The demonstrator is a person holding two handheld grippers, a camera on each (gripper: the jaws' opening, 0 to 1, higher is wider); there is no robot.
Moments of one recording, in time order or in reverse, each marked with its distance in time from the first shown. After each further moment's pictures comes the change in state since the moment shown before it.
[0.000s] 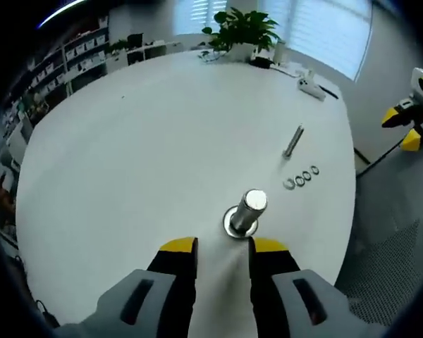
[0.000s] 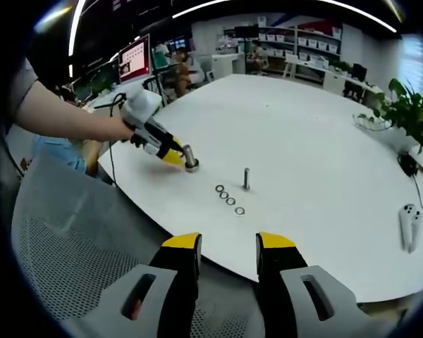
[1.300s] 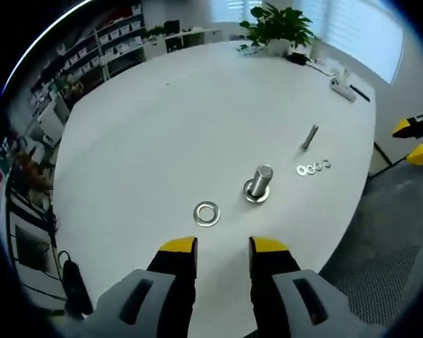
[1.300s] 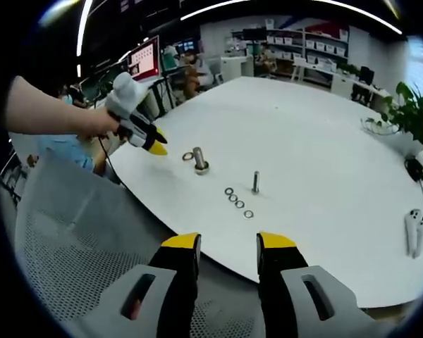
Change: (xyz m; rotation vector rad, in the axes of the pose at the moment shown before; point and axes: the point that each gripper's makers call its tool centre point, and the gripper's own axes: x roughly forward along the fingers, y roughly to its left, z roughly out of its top) left arm -0.063 0.006 -0.021 -0.105 0.115 0.212; right arm -0.001 0.010 0.003 -0.017 -0.017 0.049
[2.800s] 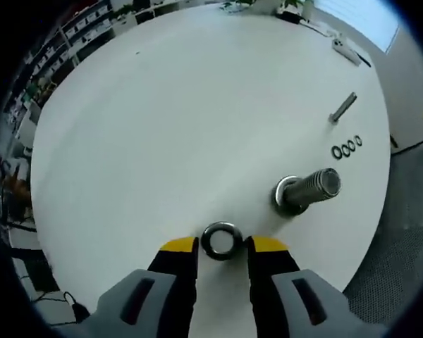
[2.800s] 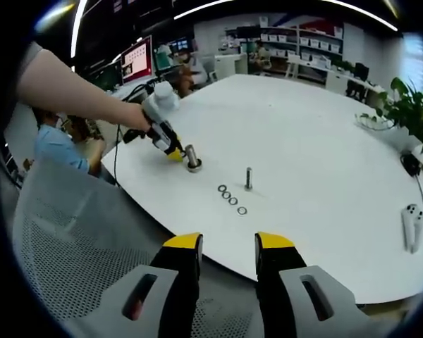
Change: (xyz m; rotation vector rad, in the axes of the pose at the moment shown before) left arm 0.075 0.022 0.006 0.152 0.291 -0.075; right arm 0.000 -0.009 -0.004 0.016 0.015 -0.027
